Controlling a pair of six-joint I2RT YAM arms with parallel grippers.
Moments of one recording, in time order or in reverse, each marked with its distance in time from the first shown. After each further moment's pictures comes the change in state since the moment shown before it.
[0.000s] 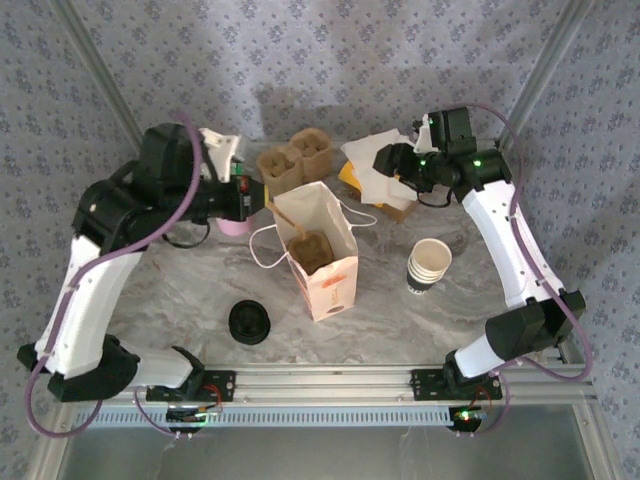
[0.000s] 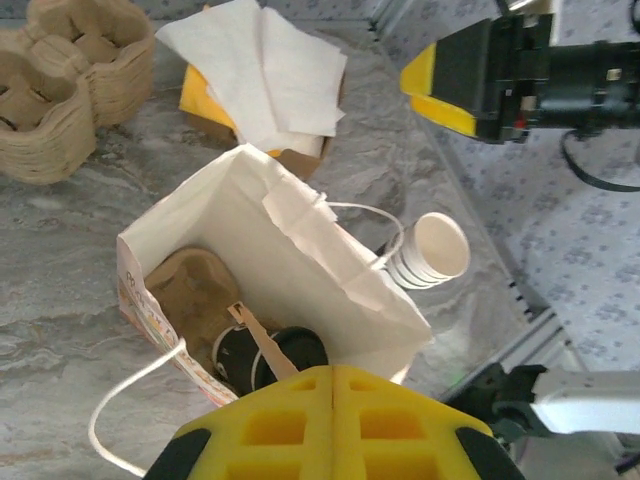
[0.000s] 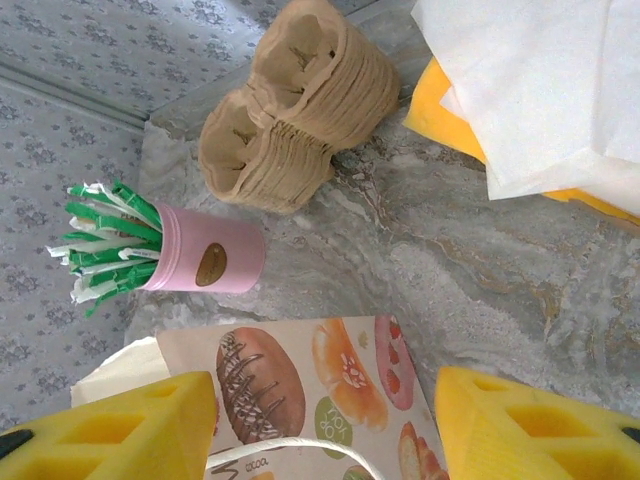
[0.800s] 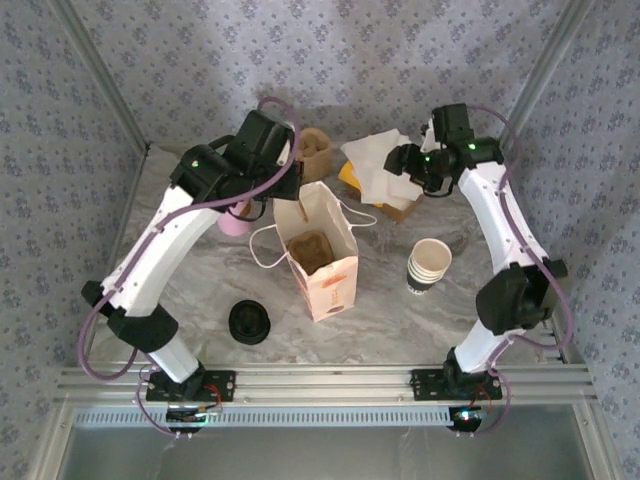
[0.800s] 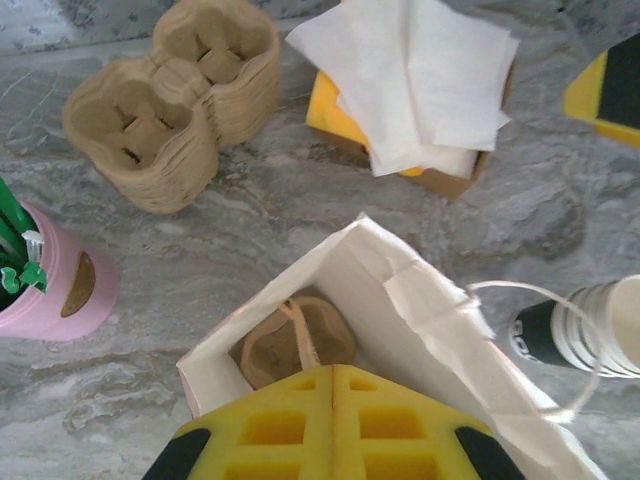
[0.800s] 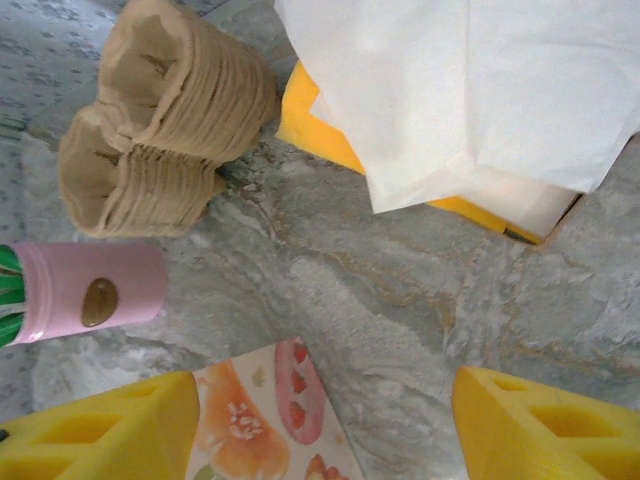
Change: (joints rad) left arm -0.103 0.314 0.117 0.001 -0.362 0.013; right arm -0.098 0.192 0.082 -0.067 0.047 -0.095
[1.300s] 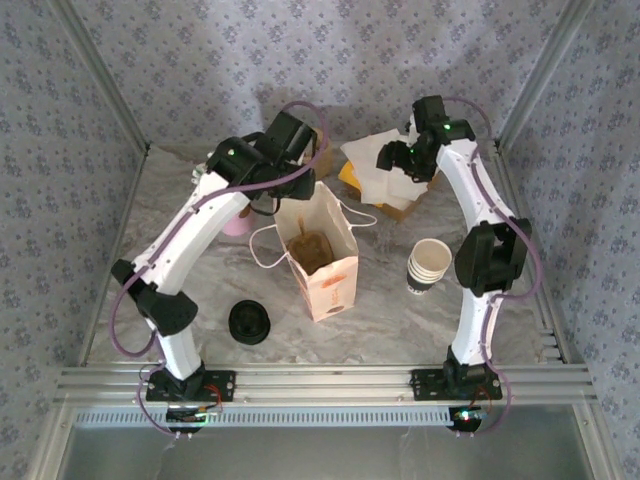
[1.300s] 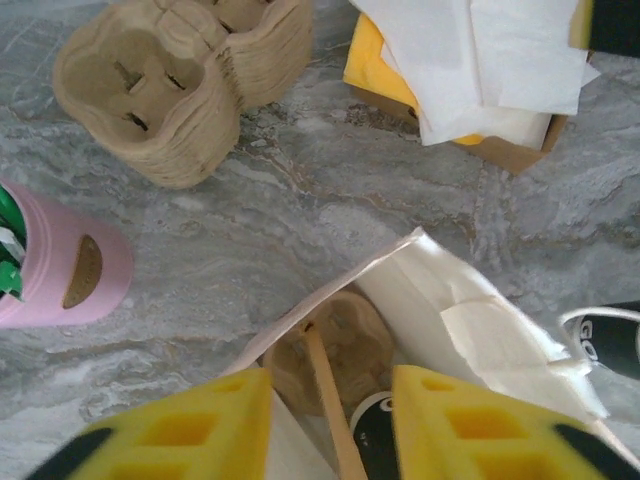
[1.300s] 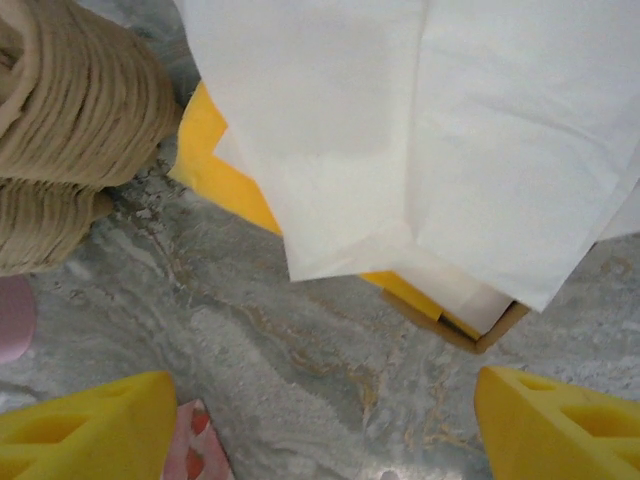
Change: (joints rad) left arm 0.019 0.145 0.062 -0.029 -0.014 0.001; right arm 0.001 0.314 0.252 -0.069 0.112 -0.145
